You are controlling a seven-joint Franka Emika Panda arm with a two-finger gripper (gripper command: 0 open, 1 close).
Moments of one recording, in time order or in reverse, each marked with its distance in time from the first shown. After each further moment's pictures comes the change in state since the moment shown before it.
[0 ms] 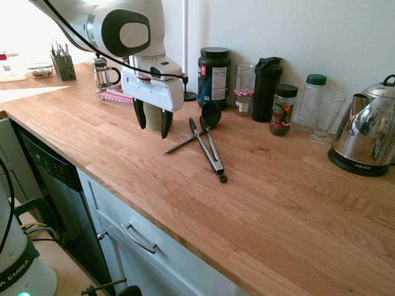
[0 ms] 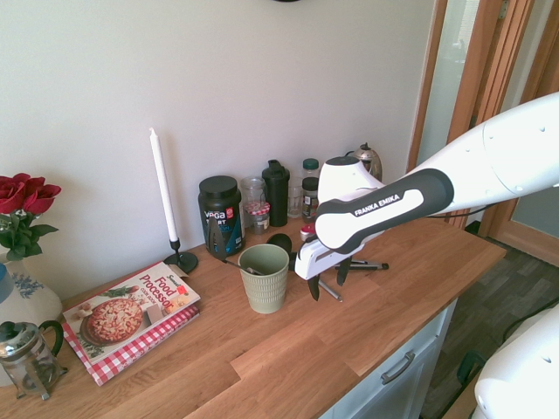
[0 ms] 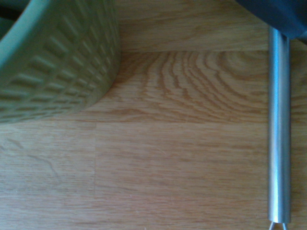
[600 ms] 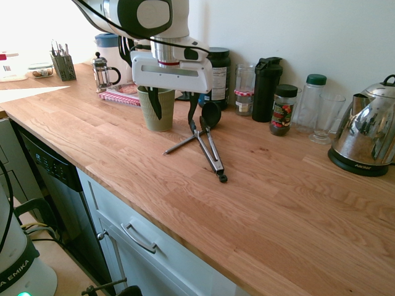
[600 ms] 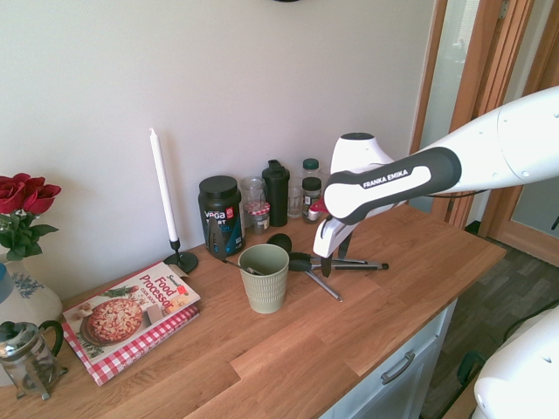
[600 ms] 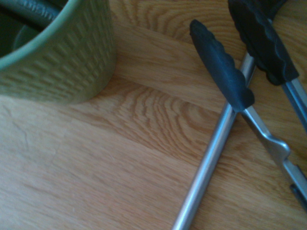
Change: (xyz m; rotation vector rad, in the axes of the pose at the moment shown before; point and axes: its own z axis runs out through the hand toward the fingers) arm 0.059 0.035 -0.047 0.063 0.037 -0.445
